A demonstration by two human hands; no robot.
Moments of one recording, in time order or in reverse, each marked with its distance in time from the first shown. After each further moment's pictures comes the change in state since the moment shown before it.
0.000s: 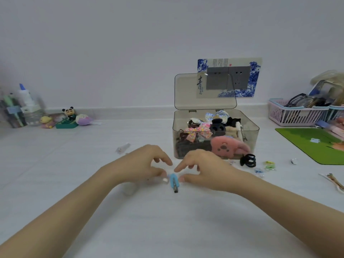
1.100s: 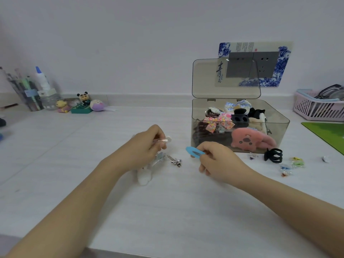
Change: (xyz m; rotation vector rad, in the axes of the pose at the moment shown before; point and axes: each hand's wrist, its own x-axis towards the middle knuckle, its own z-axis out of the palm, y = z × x) left_hand -0.011 -0.043 0.003 -0.237 0.299 -0.078; right_hand 0.016 -0.015 0.021 0.293 0.078 0.332
